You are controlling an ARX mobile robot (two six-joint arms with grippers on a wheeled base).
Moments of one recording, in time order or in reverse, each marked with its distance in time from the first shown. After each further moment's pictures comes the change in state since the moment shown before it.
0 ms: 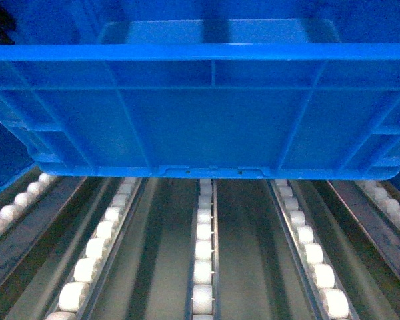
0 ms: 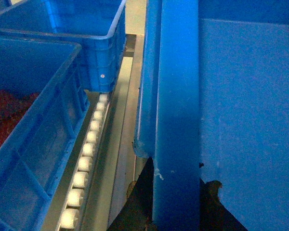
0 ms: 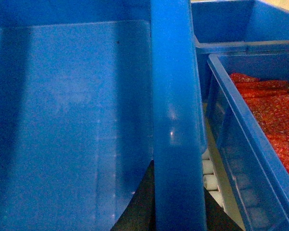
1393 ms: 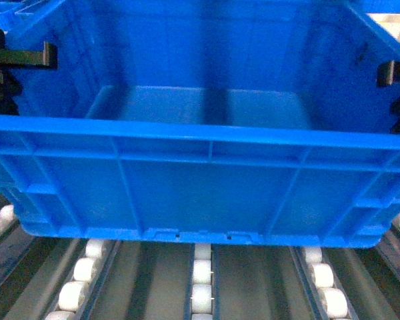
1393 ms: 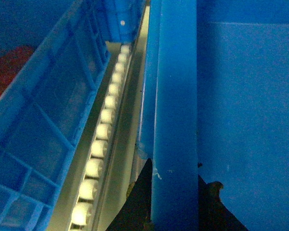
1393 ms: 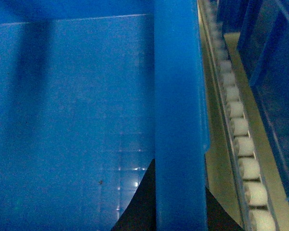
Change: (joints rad) left arm -0.037 0.042 -0.044 -0.111 -0.159 0.035; right arm -0.048 0.113 -0.056 -0.053 -0.187 0.063
